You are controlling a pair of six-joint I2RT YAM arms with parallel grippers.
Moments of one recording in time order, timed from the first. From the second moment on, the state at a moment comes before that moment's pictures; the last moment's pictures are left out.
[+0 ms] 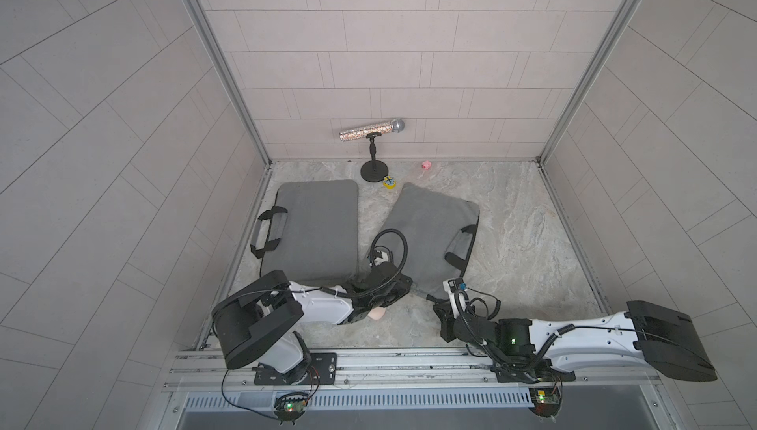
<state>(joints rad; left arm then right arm) -0.93 1.51 0.48 0.35 -0.04 -1.35 1.34 1.02 0.20 0.11 0.52 0.87</state>
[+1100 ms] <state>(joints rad) -0.61 1.65 0.79 0.00 0.29 -0.98 1.38 1.42 0.39 0.09 0.68 0.95</state>
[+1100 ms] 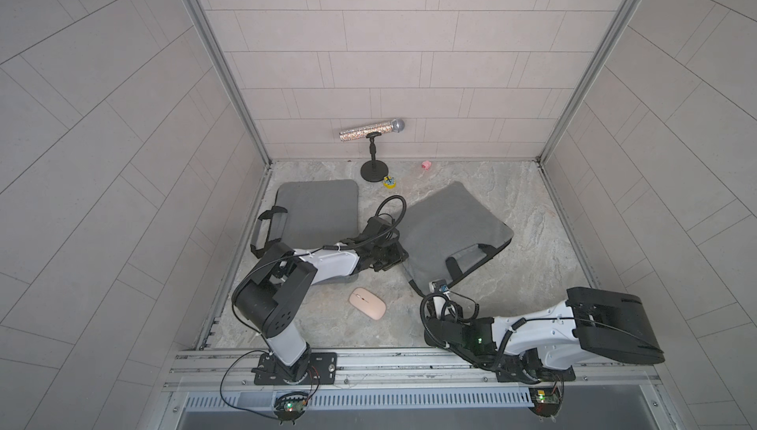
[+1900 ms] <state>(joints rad) -0.76 1.17 0.39 0.23 0.21 -1.24 1.24 1.33 0.36 0.29 0.45 0.78</state>
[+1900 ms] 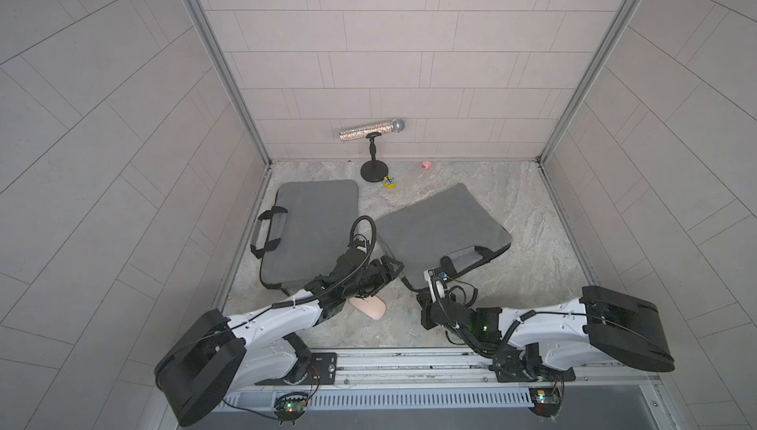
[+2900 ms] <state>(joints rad) -0.77 1.58 0.45 0.49 0.29 -1.32 1.11 1.25 0.22 0.31 0.41 0.85</state>
